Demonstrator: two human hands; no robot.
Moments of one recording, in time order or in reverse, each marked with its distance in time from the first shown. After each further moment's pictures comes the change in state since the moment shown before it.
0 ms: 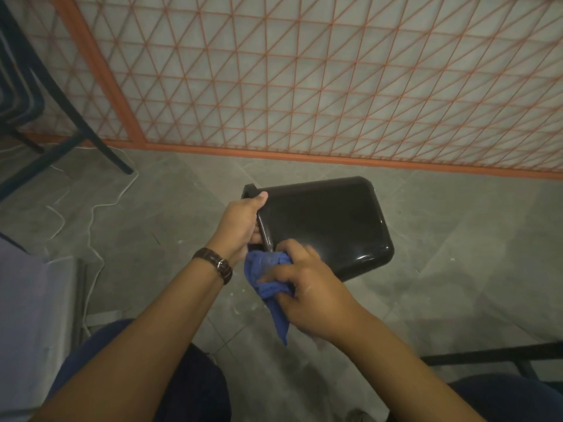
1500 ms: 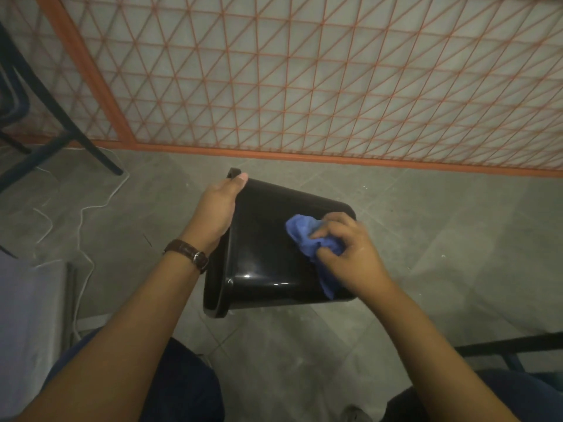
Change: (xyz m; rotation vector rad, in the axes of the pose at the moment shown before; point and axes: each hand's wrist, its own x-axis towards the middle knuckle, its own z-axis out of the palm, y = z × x) left_hand 0.002 0.021 -0.019 0.187 -0.009 0.250; right_hand 0.004 0.061 -0.037 0.145 0.334 0.153
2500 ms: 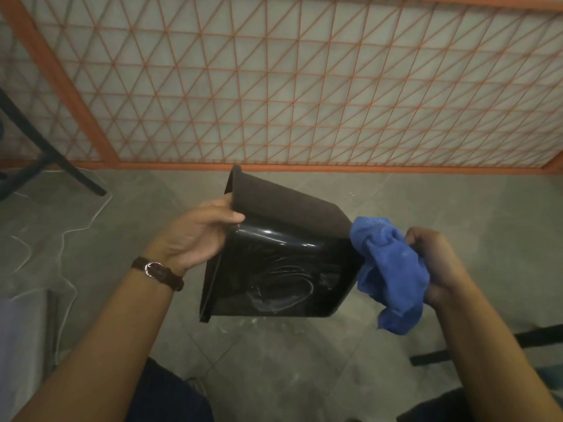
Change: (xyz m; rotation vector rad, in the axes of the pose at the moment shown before) left_hand 0.002 0.007 -0.016 -0.467 -0.650 -0.151; right_hand -0.013 0.003 -0.100 0.935 0.156 0.947
